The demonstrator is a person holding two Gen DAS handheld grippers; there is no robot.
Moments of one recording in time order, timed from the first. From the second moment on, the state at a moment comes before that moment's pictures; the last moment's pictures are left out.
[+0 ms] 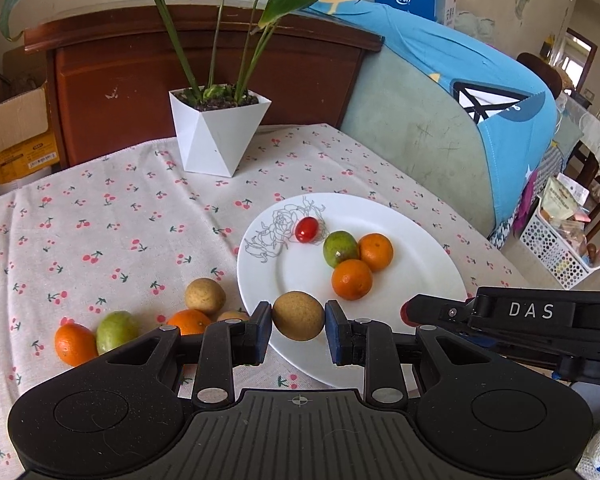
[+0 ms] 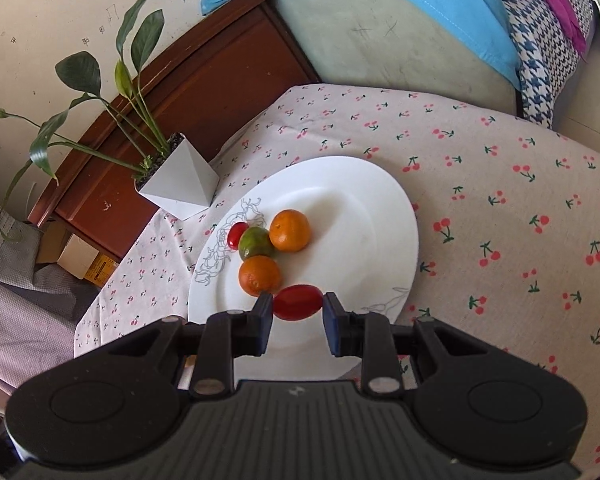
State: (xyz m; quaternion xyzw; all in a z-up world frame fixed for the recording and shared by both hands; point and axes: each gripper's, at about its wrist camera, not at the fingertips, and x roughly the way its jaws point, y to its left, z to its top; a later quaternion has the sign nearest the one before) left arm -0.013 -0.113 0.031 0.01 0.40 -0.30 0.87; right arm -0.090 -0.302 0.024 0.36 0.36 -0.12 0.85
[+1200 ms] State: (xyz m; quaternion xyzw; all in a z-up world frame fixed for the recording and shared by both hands) left arm 0.011 -0.035 0.066 -0.03 0.37 -0.21 0.90; right arm -0.074 -0.234 0.035 0.26 0.36 0.00 0.90
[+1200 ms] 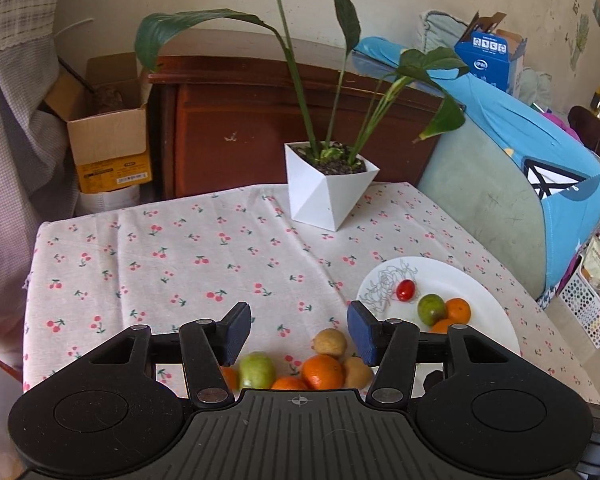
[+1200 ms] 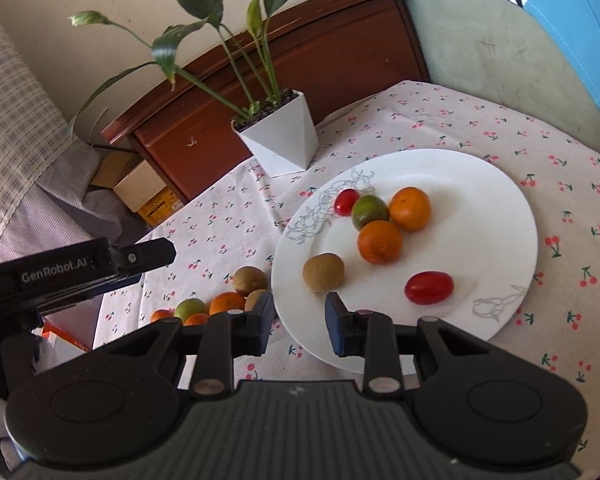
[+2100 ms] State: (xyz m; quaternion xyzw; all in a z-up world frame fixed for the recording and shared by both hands) left arm 0.020 0.019 0.027 -0.04 0.40 -0.17 0.90; right arm -0.043 -0.164 0.010 0.19 0.38 0.09 0.90
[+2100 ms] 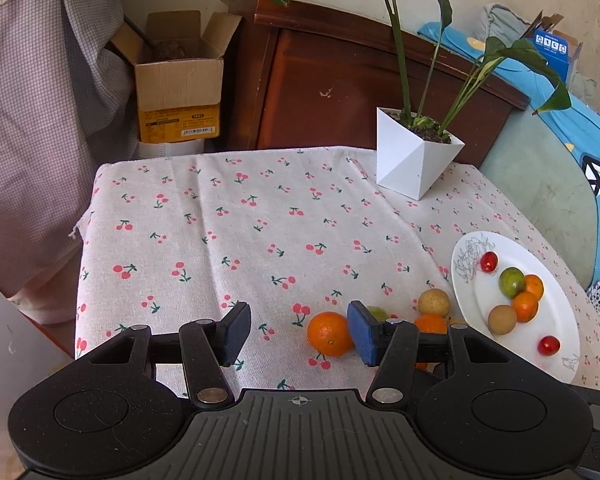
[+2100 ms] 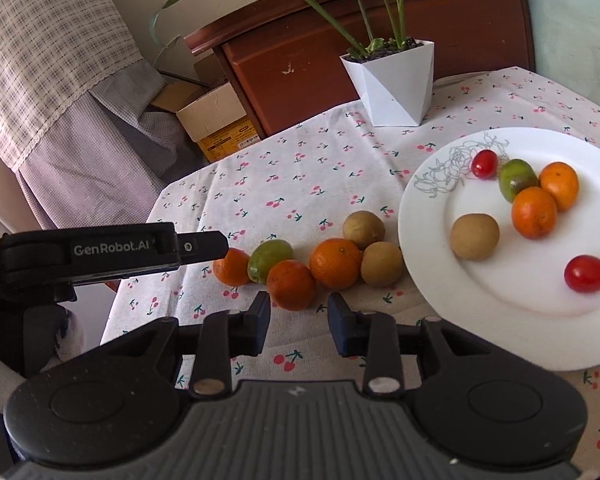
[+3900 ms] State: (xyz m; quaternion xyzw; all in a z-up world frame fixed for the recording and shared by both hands) left arm 0.011 -0.008 0.003 0.06 0.36 -0.24 0.90; right arm -0.050 -0.170 0.010 0.20 0.39 0.07 0.90
